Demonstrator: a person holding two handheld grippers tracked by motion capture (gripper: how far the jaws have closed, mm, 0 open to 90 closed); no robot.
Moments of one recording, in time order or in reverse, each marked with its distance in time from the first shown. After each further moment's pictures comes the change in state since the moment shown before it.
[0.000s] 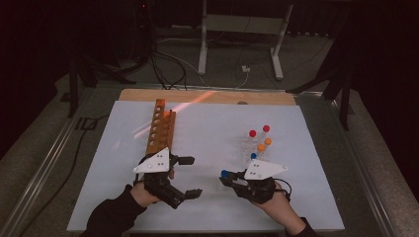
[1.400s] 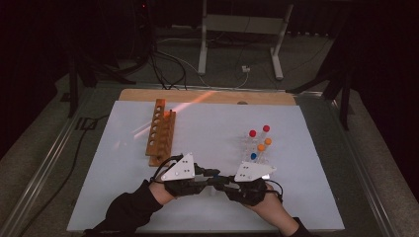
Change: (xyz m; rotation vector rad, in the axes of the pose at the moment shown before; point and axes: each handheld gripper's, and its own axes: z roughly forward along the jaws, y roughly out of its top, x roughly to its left) left arm -0.011 0.006 0.042 0.095 0.065 0.175; right arm 0.009 0.003 0.015 0.038 0.044 0.014
